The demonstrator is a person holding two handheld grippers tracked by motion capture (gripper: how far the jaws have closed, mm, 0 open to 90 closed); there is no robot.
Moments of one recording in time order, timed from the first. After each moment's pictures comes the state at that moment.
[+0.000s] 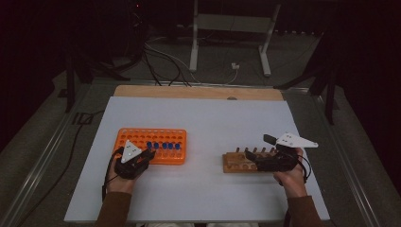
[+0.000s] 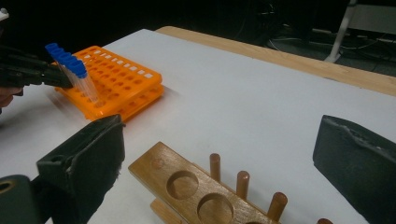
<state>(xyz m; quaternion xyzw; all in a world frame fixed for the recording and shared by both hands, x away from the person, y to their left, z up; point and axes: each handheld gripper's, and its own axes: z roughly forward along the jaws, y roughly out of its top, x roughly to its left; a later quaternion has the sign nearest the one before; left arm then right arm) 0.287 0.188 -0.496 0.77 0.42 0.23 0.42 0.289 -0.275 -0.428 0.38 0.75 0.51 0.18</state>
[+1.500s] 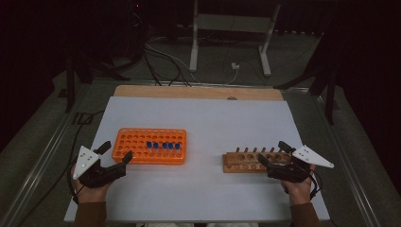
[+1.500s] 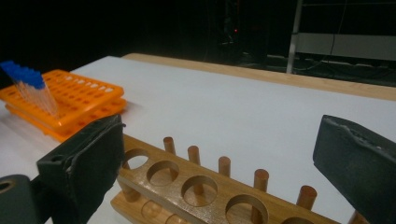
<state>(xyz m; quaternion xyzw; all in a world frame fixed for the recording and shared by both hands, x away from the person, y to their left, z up) 0.237 0.252 -0.453 0.66 0.45 0.31 0.52 0.264 -0.309 -0.457 0.42 0.68 0.54 0.25</state>
